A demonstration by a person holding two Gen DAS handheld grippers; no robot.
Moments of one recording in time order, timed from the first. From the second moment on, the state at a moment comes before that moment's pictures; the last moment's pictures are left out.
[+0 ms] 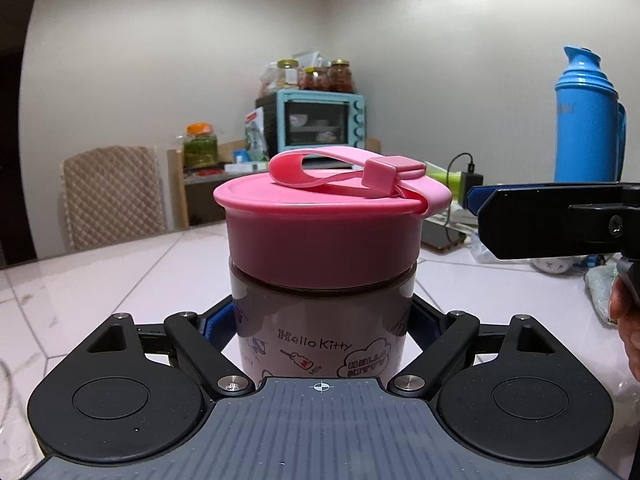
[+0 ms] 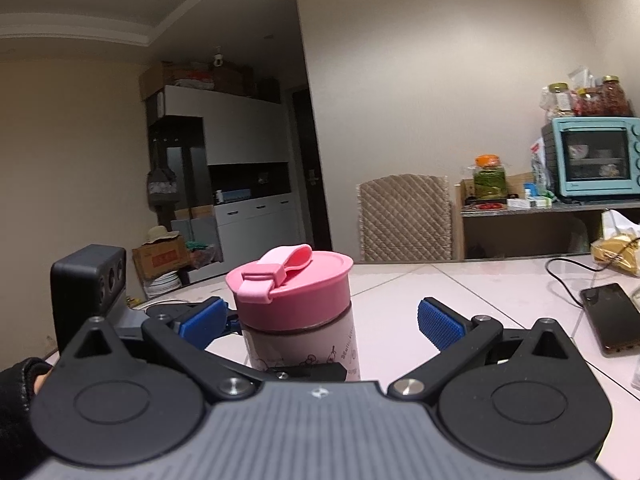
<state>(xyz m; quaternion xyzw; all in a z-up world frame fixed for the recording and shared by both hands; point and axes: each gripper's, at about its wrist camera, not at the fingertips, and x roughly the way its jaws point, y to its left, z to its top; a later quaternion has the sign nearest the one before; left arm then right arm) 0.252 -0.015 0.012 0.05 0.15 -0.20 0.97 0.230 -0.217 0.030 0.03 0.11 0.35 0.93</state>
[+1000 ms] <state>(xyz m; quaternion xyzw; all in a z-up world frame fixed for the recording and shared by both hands) 0.250 0.024 0.001 0.03 0.16 -0.20 0.97 0.231 -0.147 0.028 -0.02 0.12 0.37 0.92</state>
